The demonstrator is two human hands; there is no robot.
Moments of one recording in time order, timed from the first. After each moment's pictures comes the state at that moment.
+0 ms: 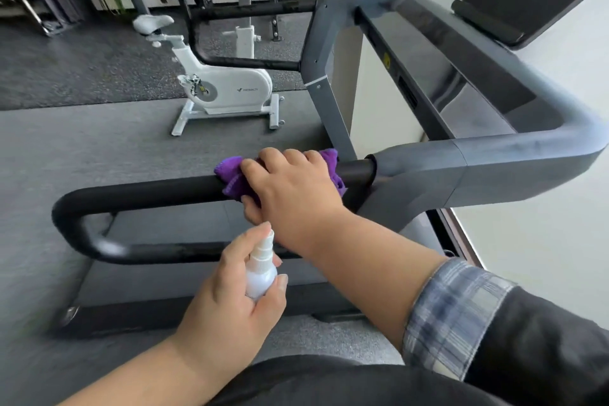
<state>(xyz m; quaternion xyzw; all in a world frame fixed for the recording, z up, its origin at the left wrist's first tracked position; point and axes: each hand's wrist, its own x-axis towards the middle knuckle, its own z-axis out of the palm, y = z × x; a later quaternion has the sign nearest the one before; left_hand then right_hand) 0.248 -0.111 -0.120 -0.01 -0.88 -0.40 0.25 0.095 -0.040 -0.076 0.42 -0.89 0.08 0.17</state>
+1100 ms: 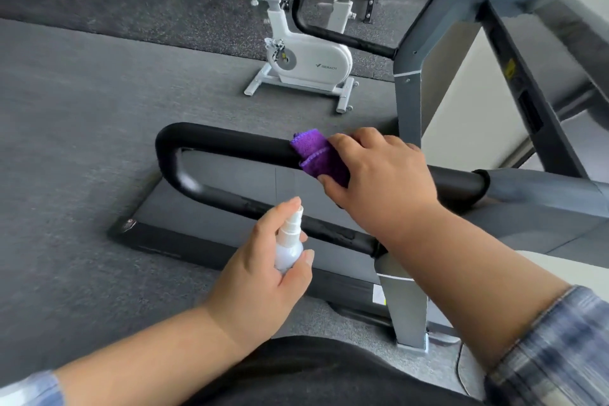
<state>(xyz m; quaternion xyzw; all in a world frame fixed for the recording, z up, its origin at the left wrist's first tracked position) 0.273 -0.133 -0.137 0.15 -0.86 -0.40 0.28 0.081 -0.046 -0.076 0.45 -0.87 0.05 0.18</state>
